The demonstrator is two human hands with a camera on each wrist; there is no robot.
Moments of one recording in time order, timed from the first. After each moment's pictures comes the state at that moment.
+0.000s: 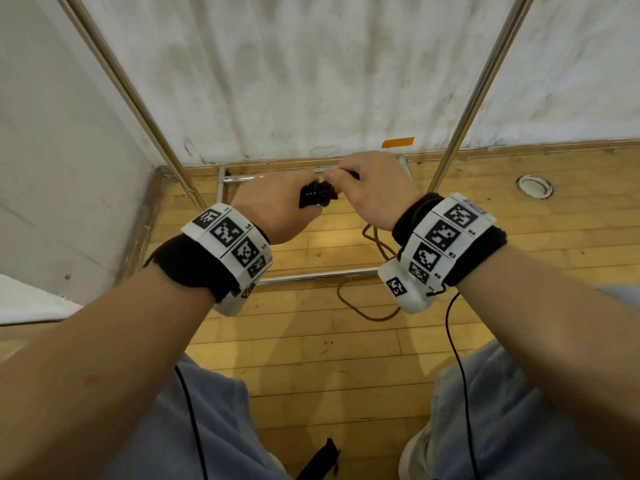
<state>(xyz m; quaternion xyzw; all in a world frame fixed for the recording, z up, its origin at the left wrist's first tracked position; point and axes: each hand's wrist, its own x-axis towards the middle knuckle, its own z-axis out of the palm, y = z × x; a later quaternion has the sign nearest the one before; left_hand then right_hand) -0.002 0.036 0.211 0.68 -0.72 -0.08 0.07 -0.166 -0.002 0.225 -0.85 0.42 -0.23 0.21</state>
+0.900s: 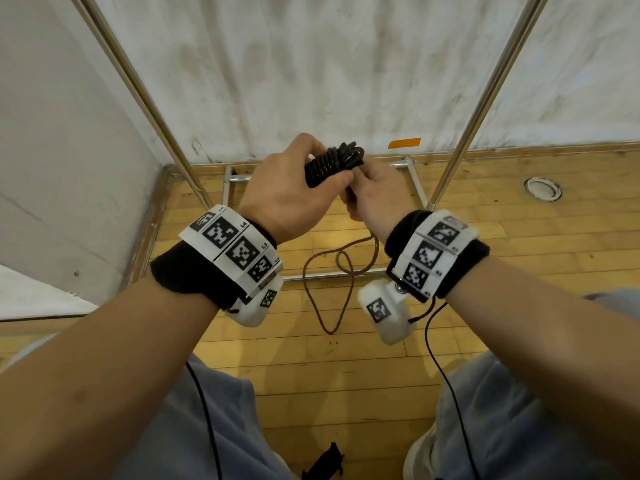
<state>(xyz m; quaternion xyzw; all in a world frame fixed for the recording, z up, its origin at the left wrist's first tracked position) -0.014 0.049 0.229 0.67 -0.64 -0.15 0.34 -0.149 0.010 0.207 -0.61 0.44 -0.39 0.53</state>
